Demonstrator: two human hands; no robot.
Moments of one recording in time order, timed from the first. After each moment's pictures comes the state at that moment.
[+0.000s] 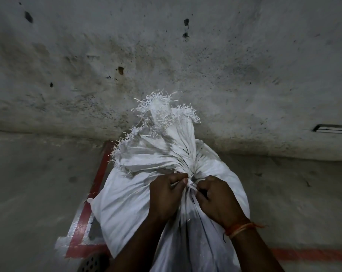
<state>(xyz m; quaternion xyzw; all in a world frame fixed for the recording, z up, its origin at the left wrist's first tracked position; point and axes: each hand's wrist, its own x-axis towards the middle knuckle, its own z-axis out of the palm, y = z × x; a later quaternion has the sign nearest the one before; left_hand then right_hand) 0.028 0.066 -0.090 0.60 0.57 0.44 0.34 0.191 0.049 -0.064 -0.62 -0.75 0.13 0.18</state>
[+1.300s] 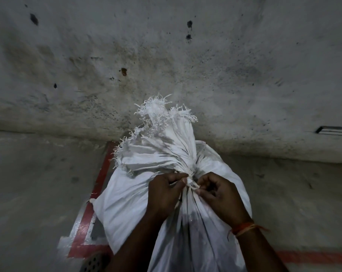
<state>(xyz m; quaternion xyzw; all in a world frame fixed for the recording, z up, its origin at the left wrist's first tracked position) 0.016 0.067 -0.081 0.57 0.56 0.45 0.40 0.194 0.046 -0.059 -0.60 -0.64 0.32 0.36</state>
